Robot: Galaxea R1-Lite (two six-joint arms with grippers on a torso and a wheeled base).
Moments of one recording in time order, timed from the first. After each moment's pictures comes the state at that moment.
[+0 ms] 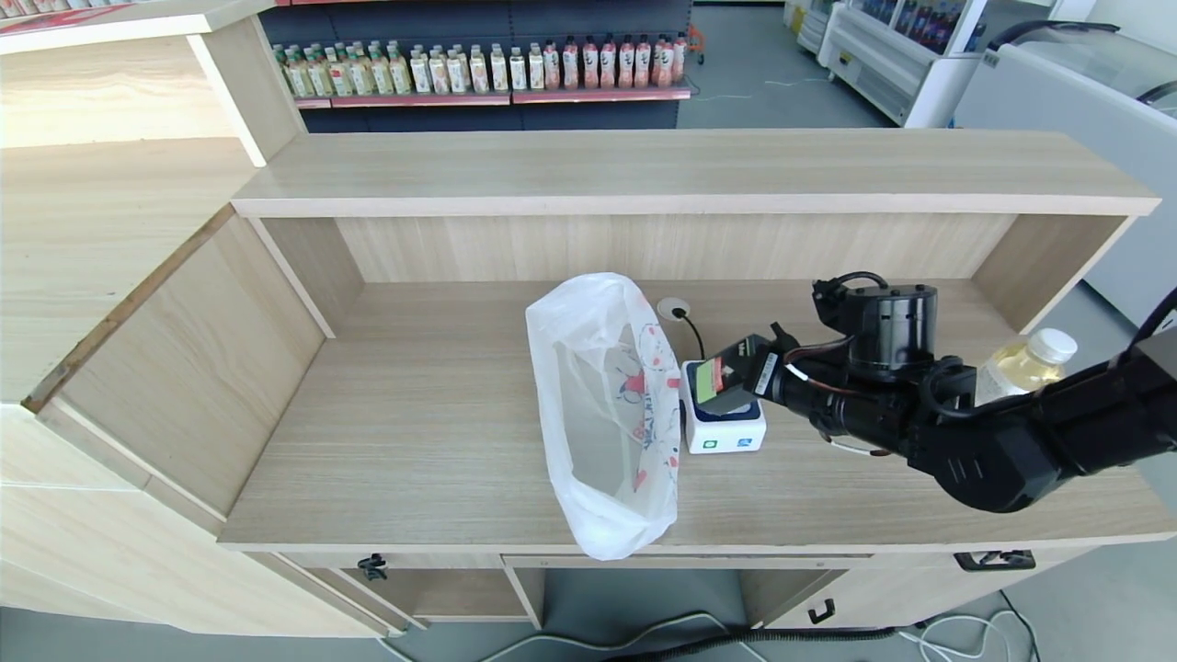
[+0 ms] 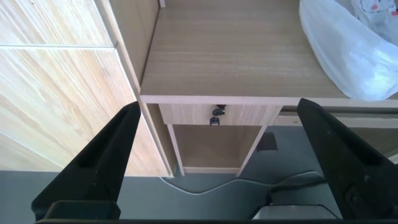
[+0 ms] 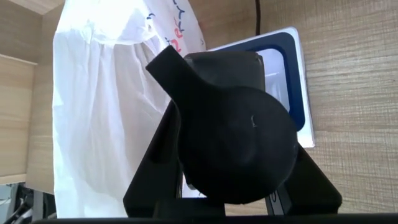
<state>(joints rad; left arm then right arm) 0.00 0.00 0.00 0.00 0.00 0.01 0.40 1.94 -0.94 -0.72 -0.04 0.48</state>
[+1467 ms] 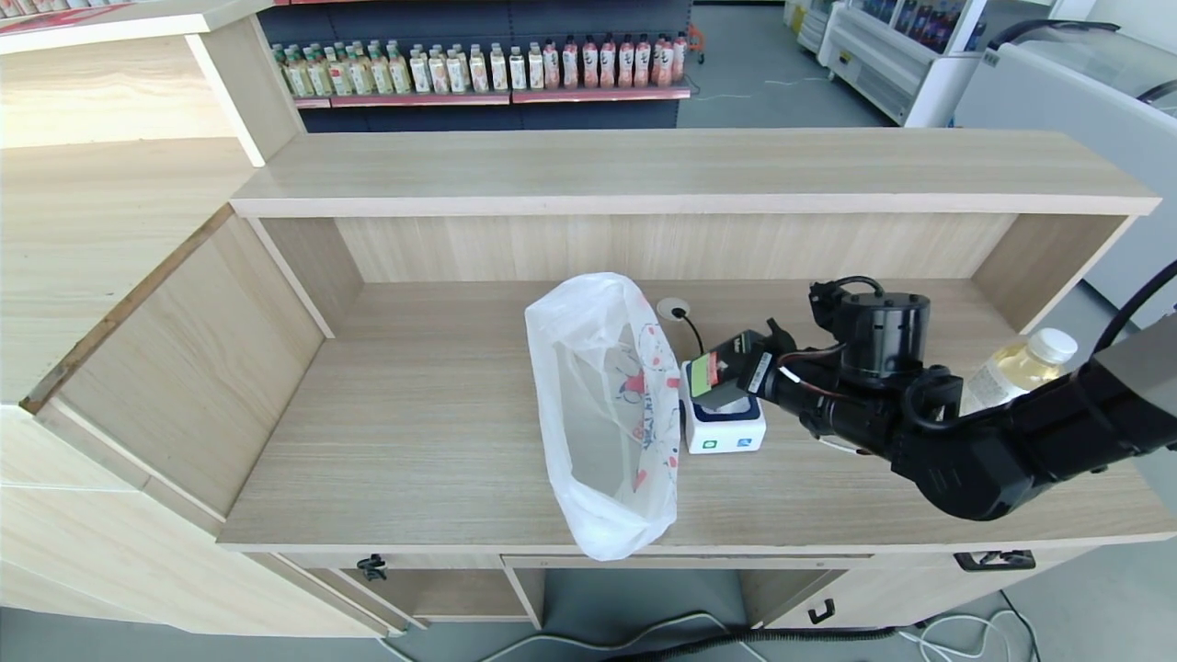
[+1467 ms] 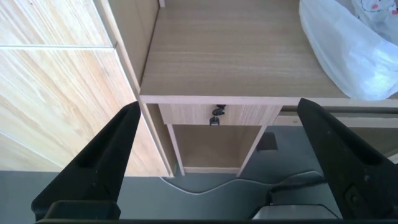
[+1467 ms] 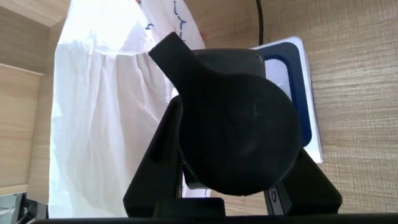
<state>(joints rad) 0.00 0.00 0.00 0.00 0.00 0.01 0.41 1.98 -0.92 -0.84 -0.04 0.48</state>
